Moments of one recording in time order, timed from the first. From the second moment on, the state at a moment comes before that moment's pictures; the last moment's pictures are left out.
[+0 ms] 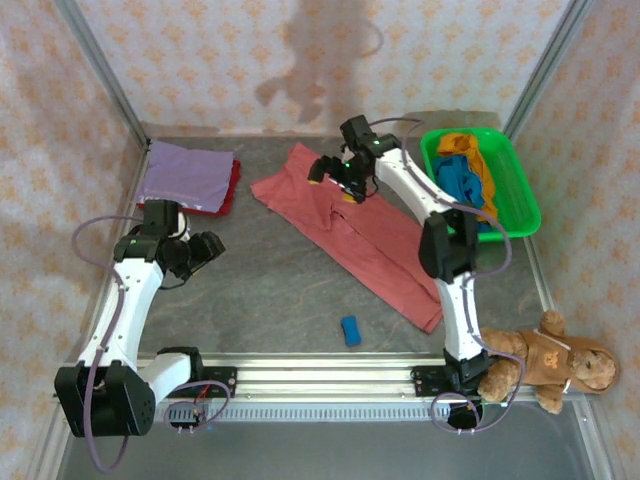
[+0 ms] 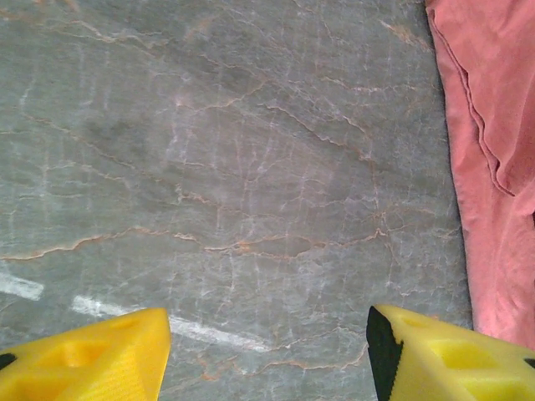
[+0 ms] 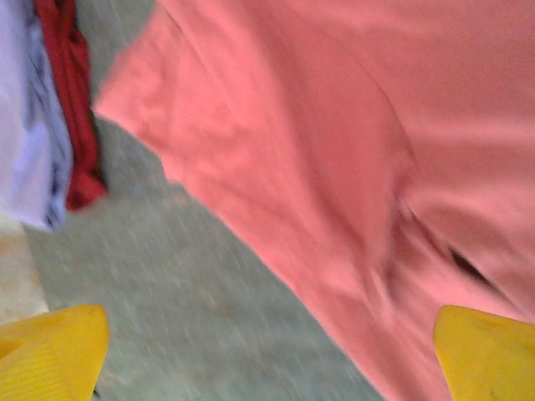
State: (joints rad) left arm 0.09 1.09 0.91 -0.94 0.24 -0.59; right arm 0.45 2.14 1.99 -0.96 -0.37 0.69
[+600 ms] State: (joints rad) left arm -0.07 1.24 0.92 -0.82 0.21 -0.68; right arm 0.45 1.75 1.14 -0.82 -0.31 0.71
